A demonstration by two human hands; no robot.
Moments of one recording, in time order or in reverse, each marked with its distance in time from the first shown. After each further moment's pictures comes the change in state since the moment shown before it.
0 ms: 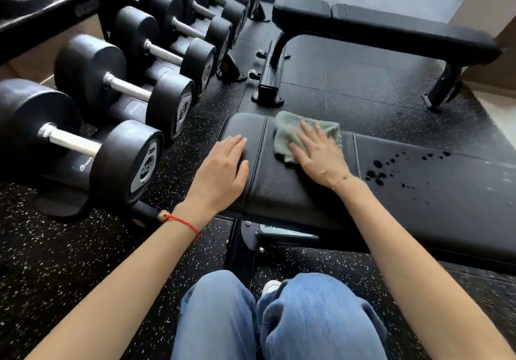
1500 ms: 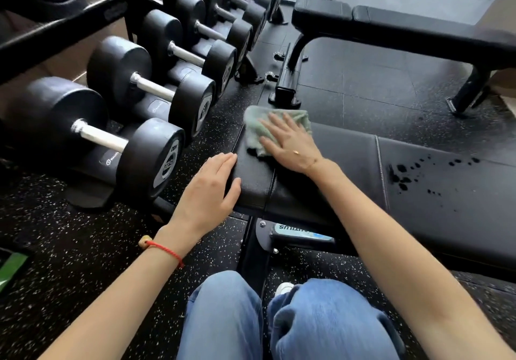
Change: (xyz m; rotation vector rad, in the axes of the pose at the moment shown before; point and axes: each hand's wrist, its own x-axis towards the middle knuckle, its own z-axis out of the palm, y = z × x) left_hand -0.053 -0.031 -0.022 0.021 0.038 -0.035; right_hand 0.042 -0.078 0.017 0.016 -0.061 -0.190
